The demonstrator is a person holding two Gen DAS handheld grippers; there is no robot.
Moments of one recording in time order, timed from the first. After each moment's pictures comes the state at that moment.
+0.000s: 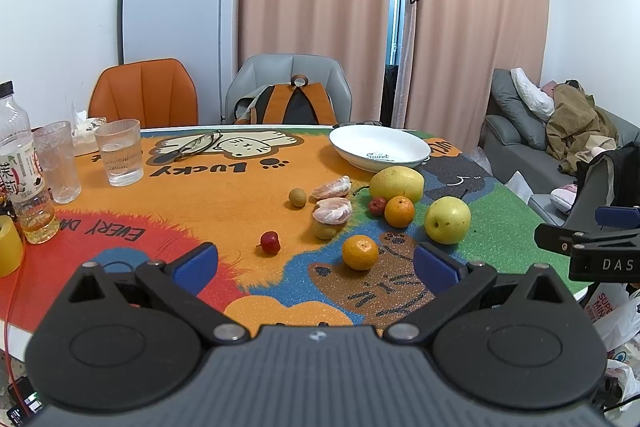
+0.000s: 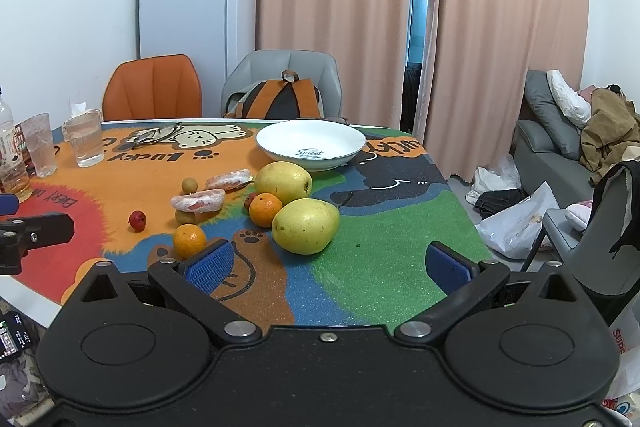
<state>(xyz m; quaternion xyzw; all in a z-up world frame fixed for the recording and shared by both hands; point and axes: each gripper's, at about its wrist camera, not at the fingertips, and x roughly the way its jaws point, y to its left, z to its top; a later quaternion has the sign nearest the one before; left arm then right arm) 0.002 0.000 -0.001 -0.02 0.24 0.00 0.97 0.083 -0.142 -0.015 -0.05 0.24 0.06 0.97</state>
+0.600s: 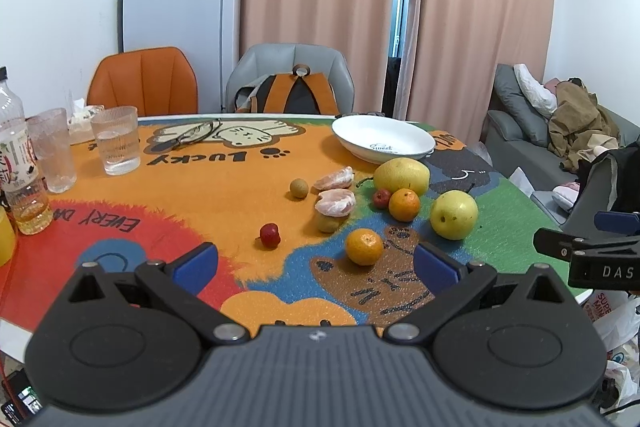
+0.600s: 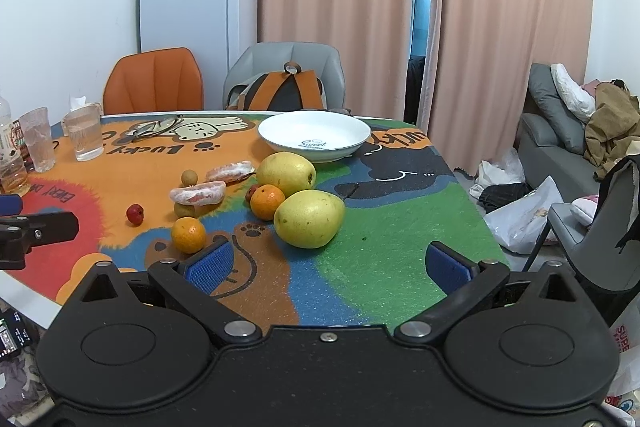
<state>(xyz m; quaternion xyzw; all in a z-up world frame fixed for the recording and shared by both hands) 0.014 0.003 -0.010 -0.03 0.25 0.00 0.97 0.093 -0.141 -0.023 -0.05 0.25 0.07 0.97</state>
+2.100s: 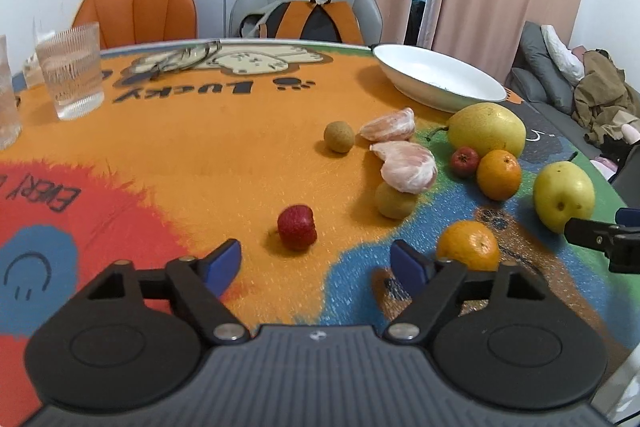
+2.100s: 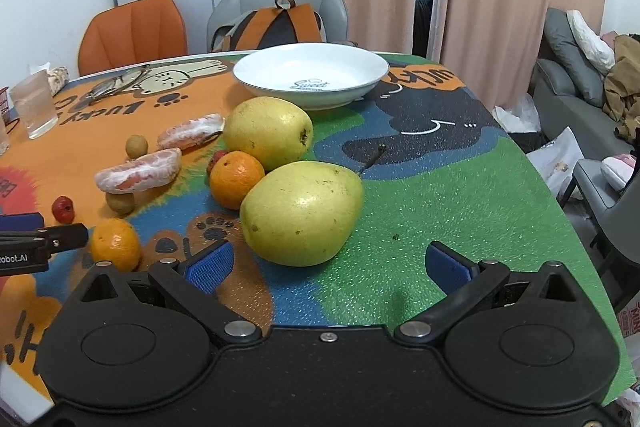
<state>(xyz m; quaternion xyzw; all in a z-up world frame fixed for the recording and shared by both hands) 0.145 0.040 -0.089 -0.04 0.34 0.01 0.94 0.212 -0.126 -0.080 -0.03 0.34 0.06 0.94</state>
